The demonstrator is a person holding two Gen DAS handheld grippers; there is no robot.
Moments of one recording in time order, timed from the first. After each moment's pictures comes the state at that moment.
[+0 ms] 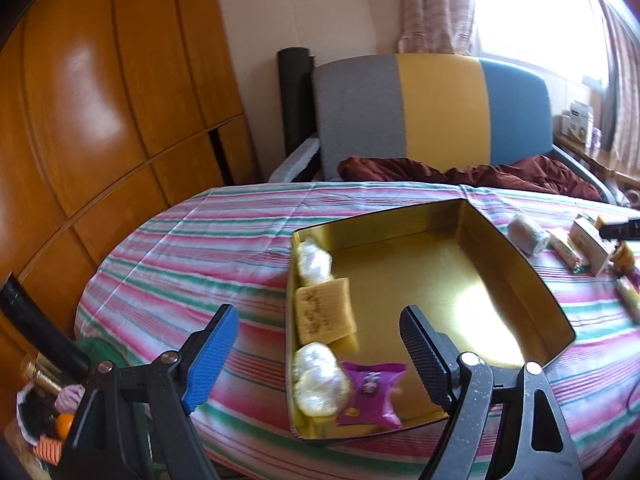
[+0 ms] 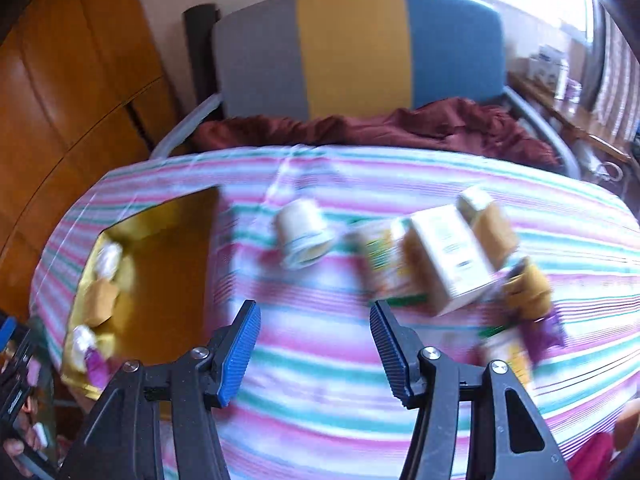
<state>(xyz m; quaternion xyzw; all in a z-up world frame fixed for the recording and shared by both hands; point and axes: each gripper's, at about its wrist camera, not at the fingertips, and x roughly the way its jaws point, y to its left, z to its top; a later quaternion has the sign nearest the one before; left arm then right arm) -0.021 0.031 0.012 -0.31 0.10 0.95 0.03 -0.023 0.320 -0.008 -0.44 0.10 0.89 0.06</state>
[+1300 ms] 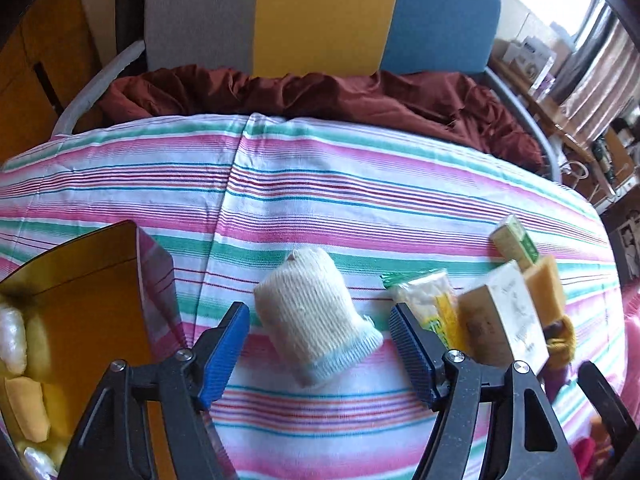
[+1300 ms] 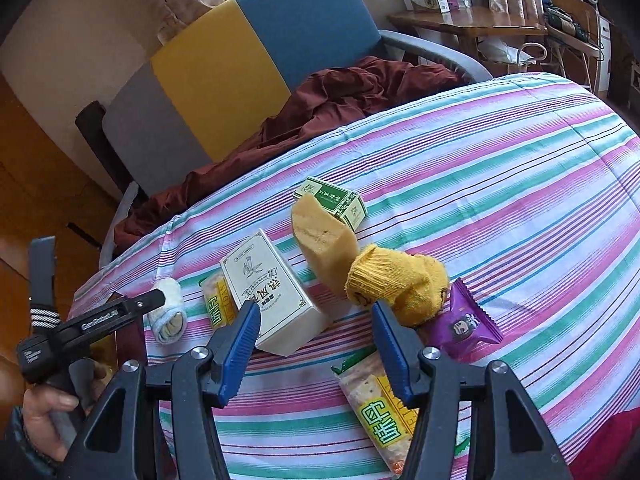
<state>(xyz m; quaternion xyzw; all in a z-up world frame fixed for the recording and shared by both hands) -0.217 0.335 -0.058 -0.54 0.05 0.82 0.18 0.004 0.479 -0.044 -0.40 0.30 0.85 0.15</state>
